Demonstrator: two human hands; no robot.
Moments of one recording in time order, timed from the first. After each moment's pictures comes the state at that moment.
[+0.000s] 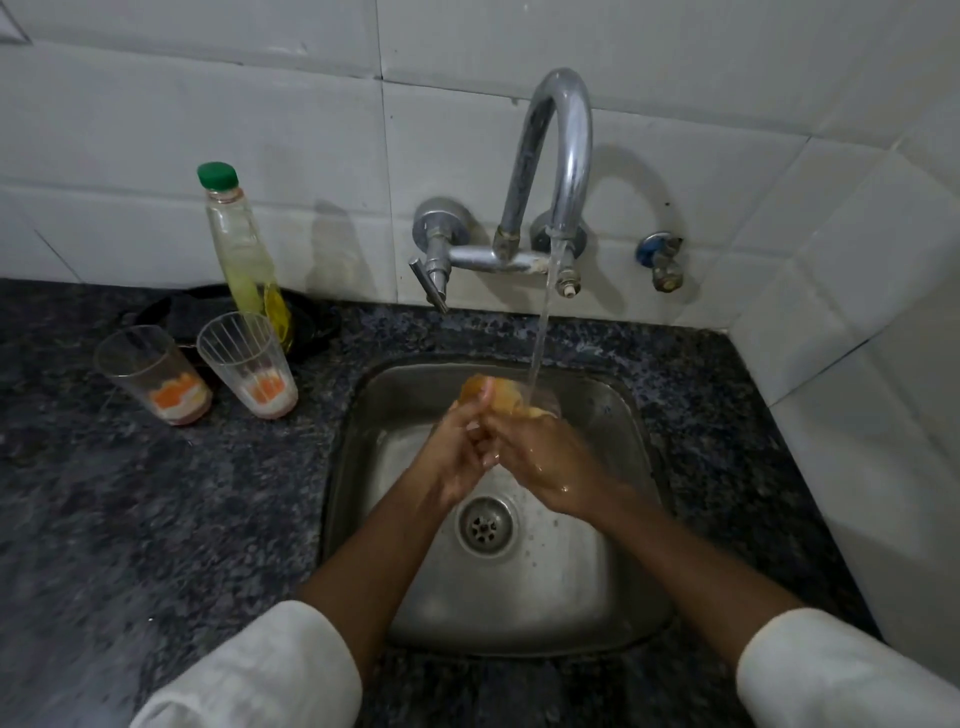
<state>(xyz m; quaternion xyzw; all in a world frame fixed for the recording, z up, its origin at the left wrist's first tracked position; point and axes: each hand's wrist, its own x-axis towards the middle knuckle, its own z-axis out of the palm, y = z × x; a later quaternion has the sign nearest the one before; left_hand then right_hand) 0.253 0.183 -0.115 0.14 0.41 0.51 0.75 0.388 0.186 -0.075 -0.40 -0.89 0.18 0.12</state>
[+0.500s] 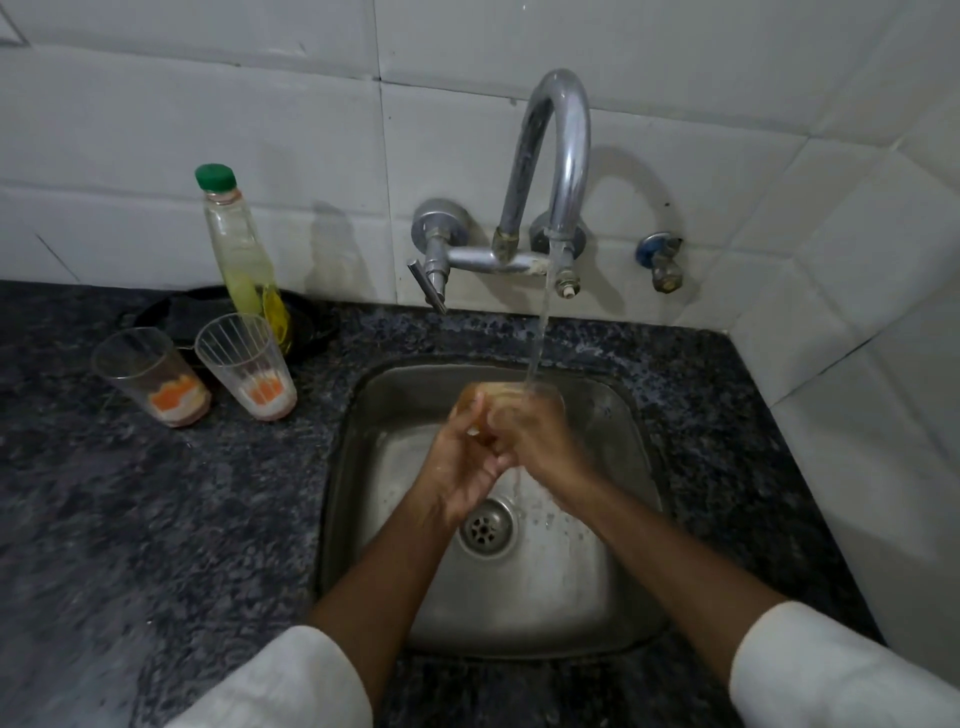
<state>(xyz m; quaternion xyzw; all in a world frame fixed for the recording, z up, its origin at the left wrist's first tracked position) 0.258 0.172 -0.115 0.08 0.33 0.55 0.77 0.372 0.186 -0.068 -0.48 -0.75 0.35 0.29</state>
